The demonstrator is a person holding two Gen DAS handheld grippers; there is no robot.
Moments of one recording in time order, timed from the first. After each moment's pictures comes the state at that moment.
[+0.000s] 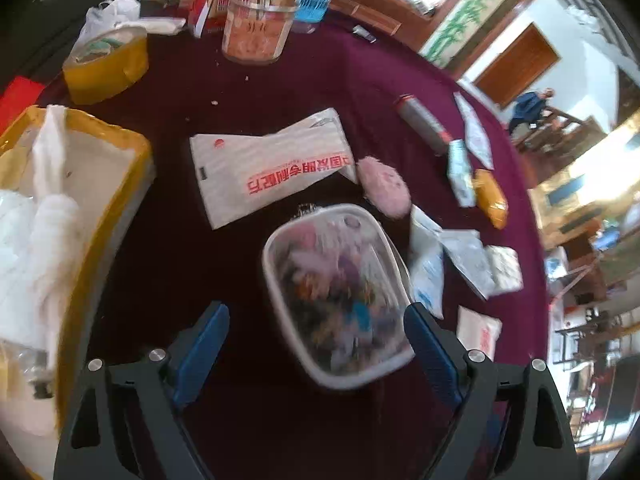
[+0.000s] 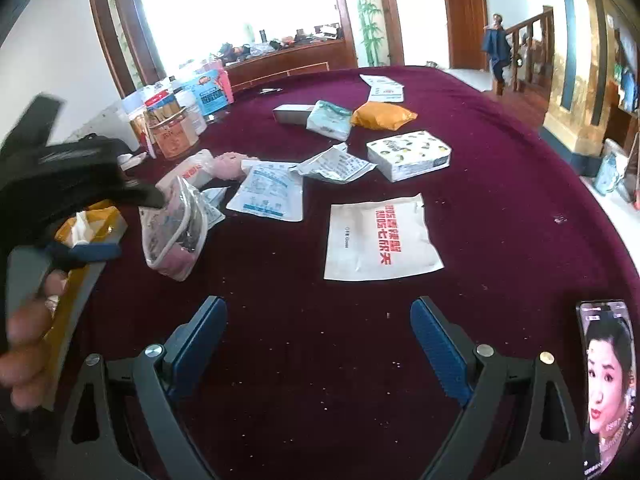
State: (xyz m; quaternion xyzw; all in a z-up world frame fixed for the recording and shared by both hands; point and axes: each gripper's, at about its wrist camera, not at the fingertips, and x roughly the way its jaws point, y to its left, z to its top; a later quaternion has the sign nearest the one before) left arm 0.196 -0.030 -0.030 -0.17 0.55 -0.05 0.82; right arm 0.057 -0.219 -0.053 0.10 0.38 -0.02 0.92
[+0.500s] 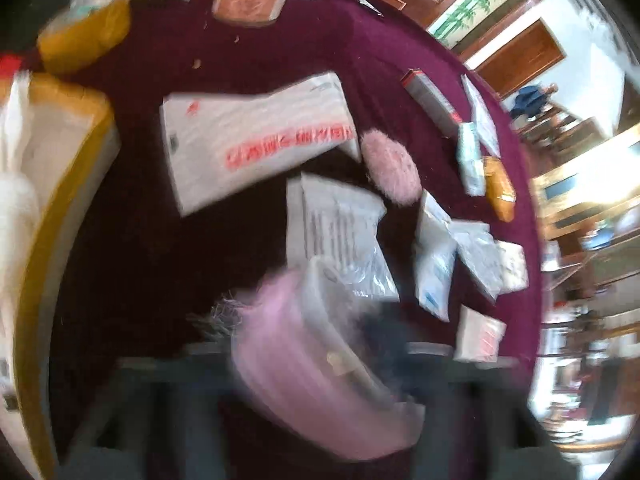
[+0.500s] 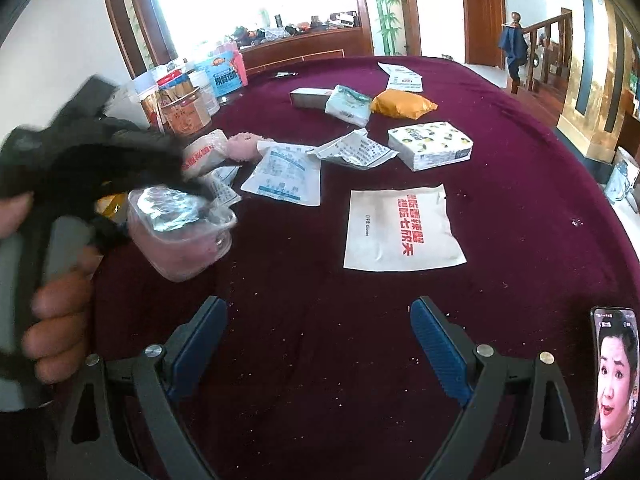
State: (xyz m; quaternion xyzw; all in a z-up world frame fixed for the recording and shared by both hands) left arm 0.194 -0.013 -0.051 -0.22 0.59 -0.10 0.77; right arm 0.064 -0.210 -0.059 0.08 0.40 0.00 0.91
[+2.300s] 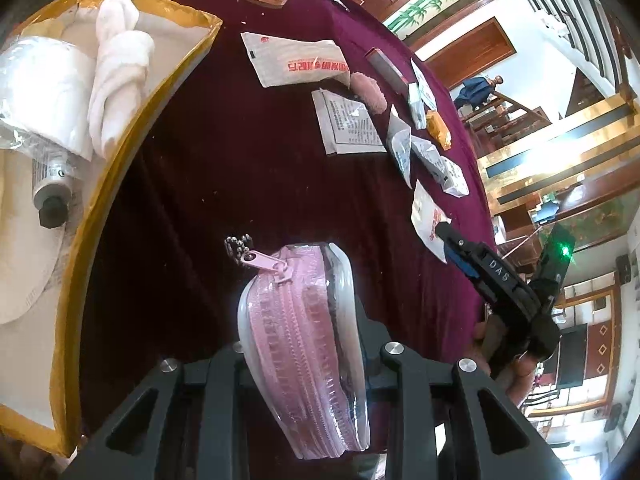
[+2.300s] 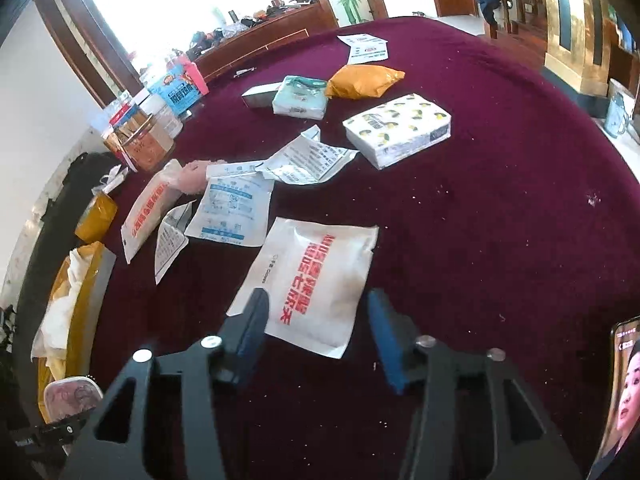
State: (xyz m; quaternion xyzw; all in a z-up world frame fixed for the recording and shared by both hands) left arm 0.075 0.037 -0.046 -0.24 0.56 -0.17 0.77; right arm 0.107 -0.256 -0.066 0.18 0.44 -0.01 0.88
